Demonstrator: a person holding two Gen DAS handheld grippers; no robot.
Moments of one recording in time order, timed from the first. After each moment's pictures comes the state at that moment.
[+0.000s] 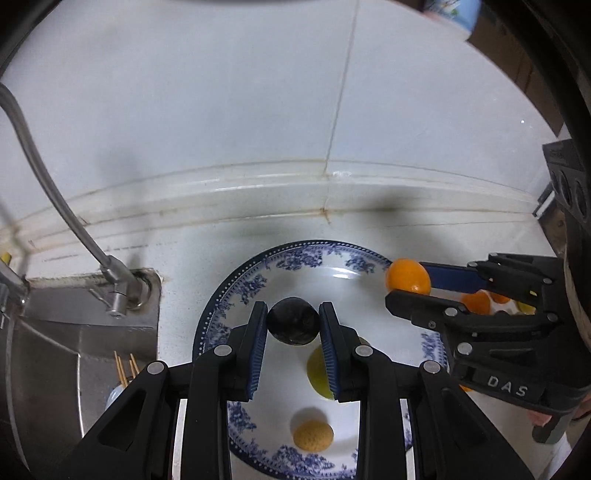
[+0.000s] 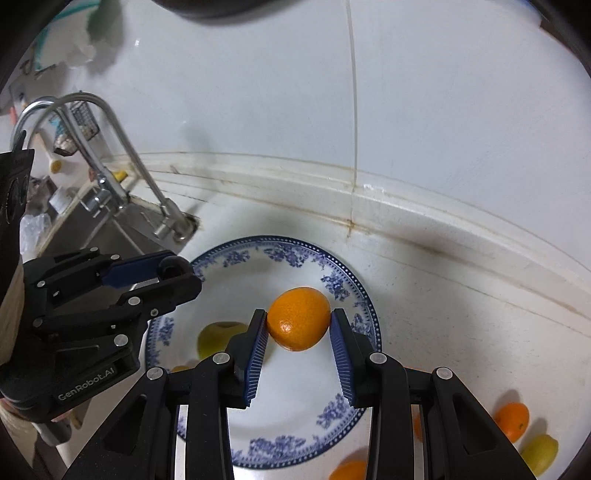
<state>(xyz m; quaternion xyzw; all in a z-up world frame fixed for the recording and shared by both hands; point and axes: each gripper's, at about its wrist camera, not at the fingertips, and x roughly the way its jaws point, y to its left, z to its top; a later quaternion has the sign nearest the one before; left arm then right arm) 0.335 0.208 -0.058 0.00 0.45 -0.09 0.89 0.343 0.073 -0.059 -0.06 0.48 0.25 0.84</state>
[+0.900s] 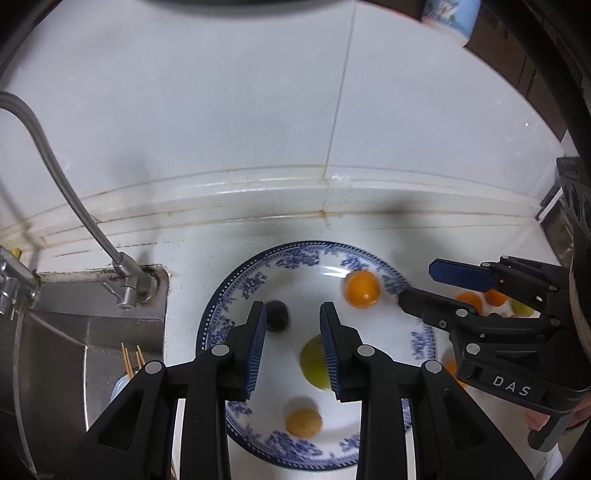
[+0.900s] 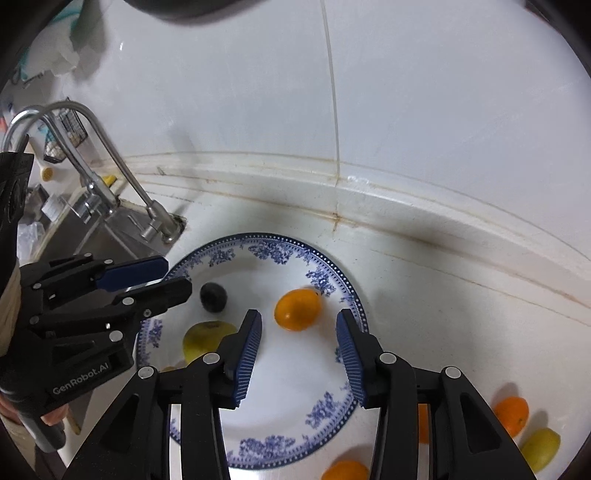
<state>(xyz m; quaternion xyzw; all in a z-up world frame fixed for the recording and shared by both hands) 0.321 0.198 -0.039 0.00 0.45 -0.08 0.89 0.339 0.060 -0.054 -0.05 0.47 0.23 0.85</state>
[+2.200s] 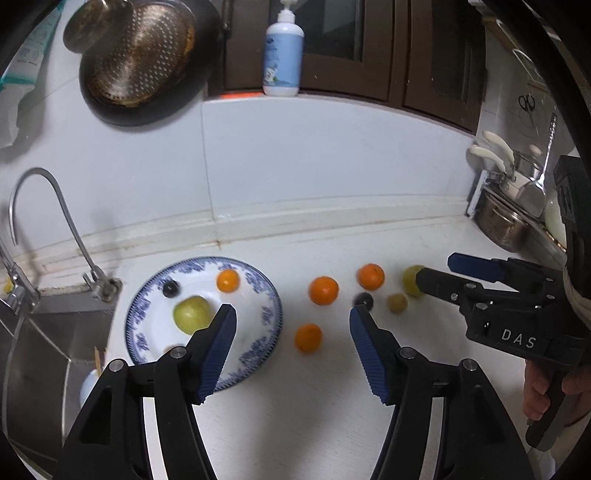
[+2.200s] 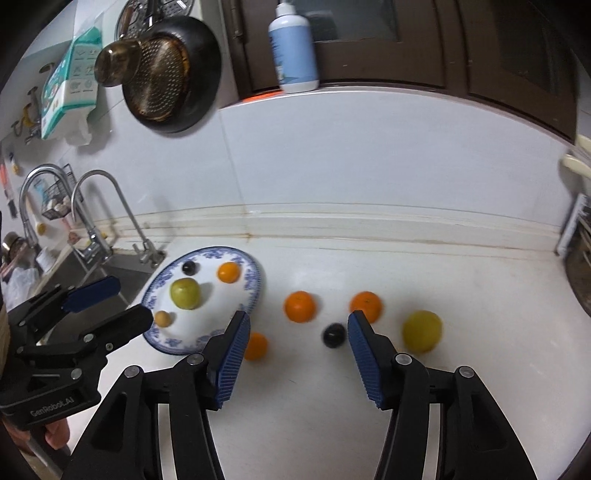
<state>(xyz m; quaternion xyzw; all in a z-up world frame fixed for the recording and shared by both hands) 0.170 0.081 0.002 0.03 0.33 -0.13 0.94 0.184 -0.093 0.010 0.00 0.36 0.12 0.93</state>
